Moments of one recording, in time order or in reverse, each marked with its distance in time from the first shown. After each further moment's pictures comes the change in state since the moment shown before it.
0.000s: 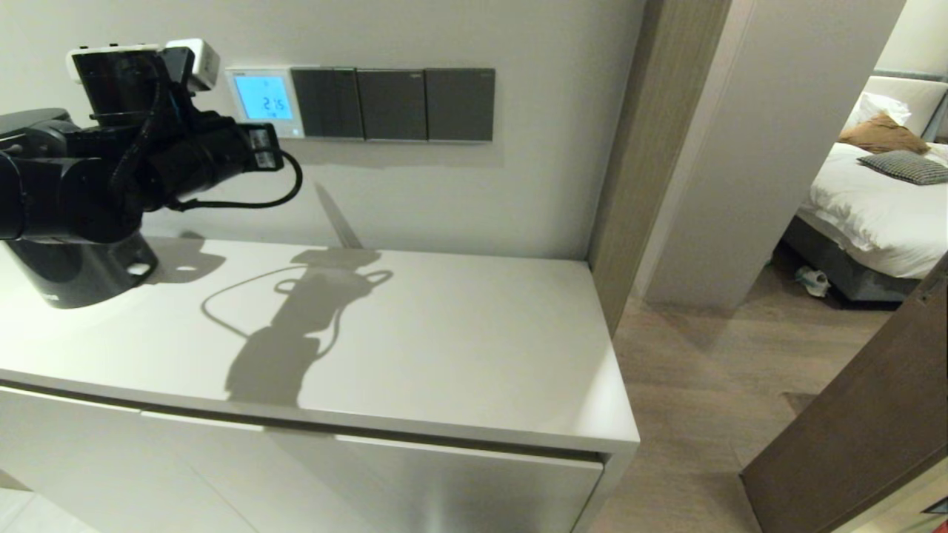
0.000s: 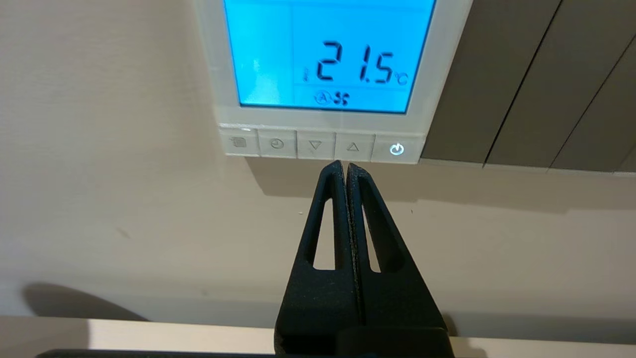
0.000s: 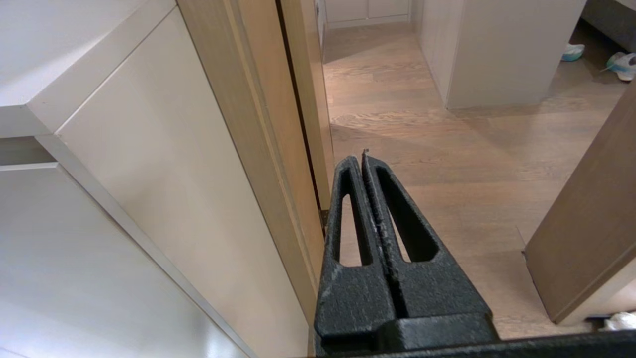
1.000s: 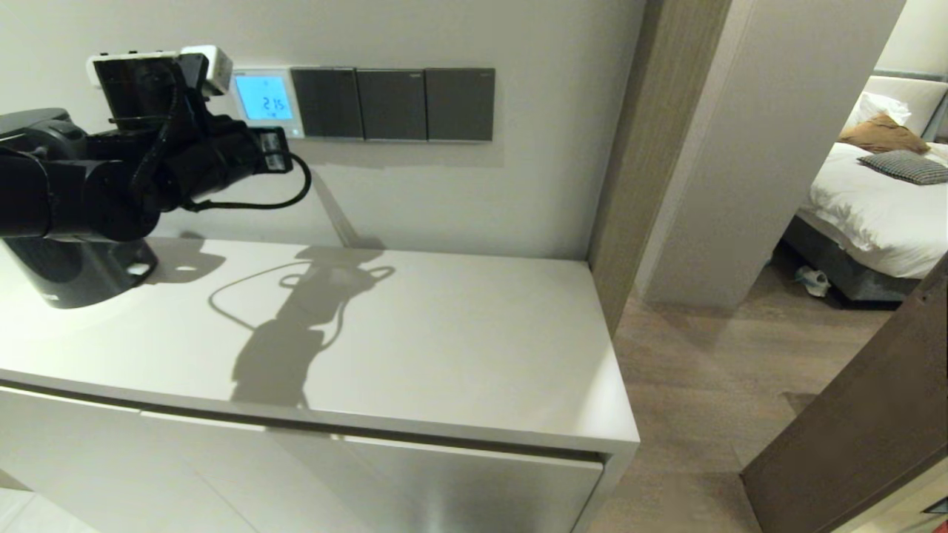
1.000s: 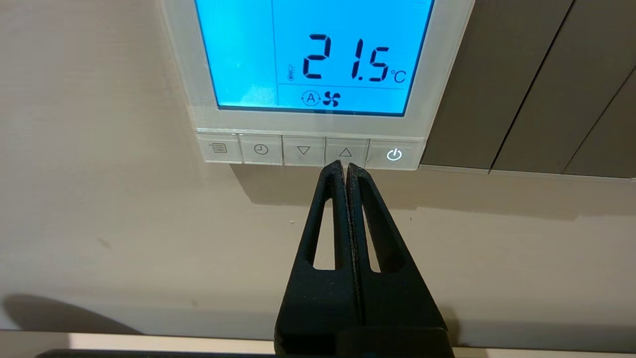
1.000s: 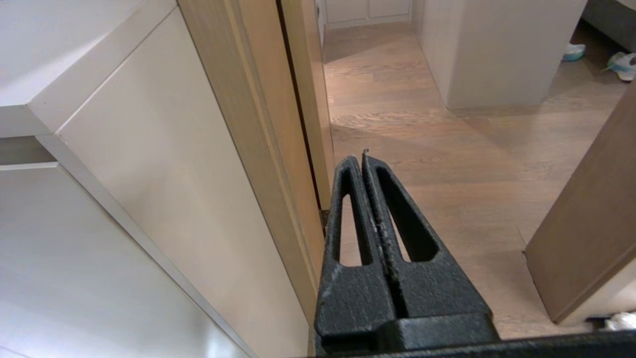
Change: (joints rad) left arm -0.001 0.043 -0.040 0.000 -0.001 0.000; right arm 0.000 0.000 0.000 0.000 0.000 0.000
